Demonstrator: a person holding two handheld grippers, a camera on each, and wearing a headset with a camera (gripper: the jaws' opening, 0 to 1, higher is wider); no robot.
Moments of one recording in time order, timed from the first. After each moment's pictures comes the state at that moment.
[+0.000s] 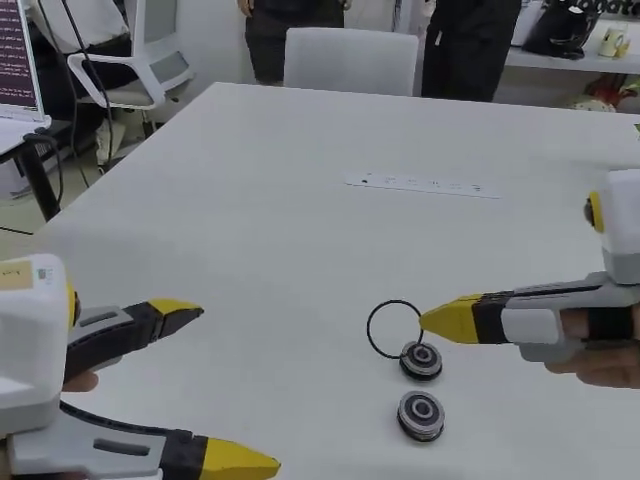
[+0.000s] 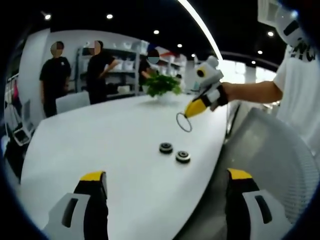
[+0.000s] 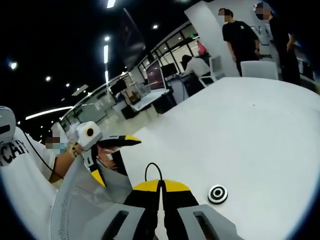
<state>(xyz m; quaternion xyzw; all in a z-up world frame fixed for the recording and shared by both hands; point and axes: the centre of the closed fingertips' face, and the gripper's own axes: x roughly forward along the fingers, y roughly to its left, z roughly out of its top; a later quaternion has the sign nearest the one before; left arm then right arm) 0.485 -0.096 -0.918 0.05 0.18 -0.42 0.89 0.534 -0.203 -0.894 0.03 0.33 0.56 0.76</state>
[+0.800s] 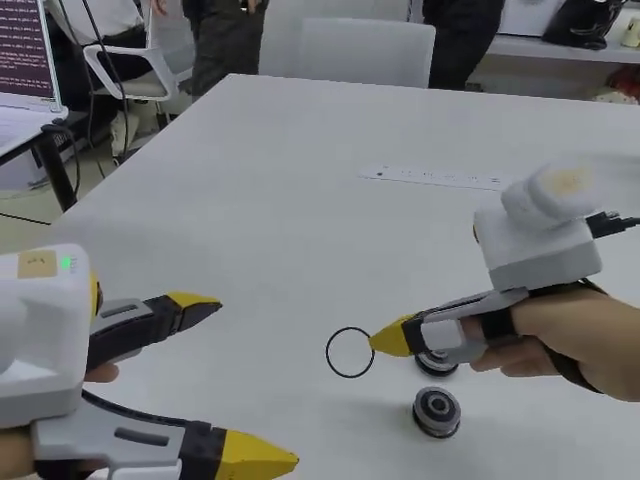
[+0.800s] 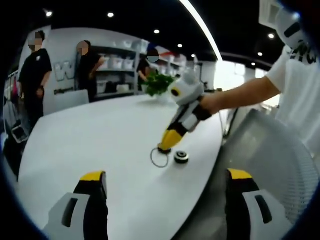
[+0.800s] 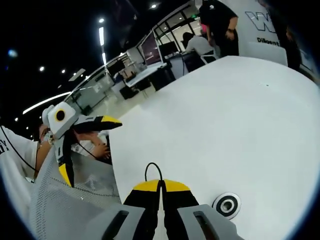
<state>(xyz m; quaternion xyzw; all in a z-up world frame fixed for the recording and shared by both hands) 0.485 -0.097 -0.919 0.04 0.19 -0.42 0.89 0.550 -0.160 -0.965 -0.02 0.40 0.56 0.72</state>
